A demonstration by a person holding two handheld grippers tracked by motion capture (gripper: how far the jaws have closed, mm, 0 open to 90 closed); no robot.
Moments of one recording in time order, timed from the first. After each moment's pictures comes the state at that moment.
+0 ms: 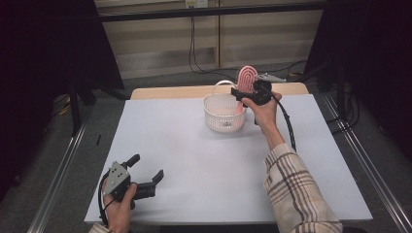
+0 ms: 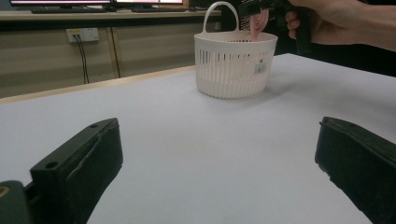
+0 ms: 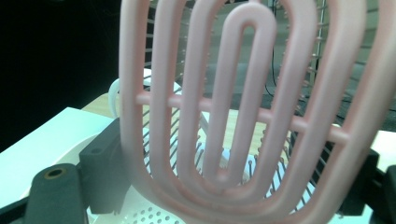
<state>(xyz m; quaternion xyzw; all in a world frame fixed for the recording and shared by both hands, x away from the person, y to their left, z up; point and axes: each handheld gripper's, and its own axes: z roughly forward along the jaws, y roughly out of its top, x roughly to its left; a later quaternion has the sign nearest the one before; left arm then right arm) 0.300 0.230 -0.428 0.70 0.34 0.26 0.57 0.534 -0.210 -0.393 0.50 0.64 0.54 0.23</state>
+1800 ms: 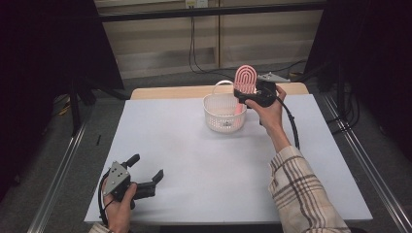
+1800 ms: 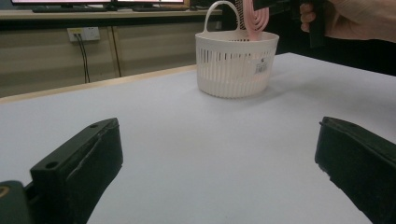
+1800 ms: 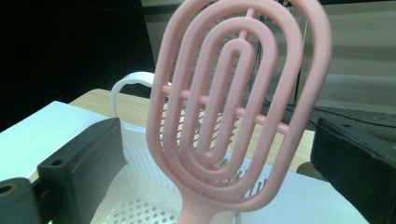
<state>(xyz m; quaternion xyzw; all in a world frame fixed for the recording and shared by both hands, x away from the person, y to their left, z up) 0.300 0.230 -0.428 0.70 0.34 0.26 0.57 0.516 -0.215 -0.380 0.49 0.65 0.52 0.27</state>
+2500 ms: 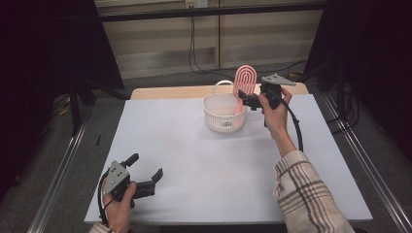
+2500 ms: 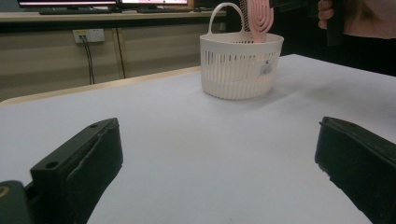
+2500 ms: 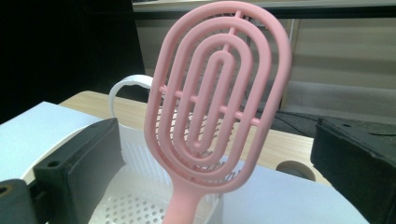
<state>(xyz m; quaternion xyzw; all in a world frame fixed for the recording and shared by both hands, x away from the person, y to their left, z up) 0.301 0.230 -0.427 0.70 0.35 0.27 0.57 0.497 -0.223 -0.372 0.49 0.64 0.51 0.30</state>
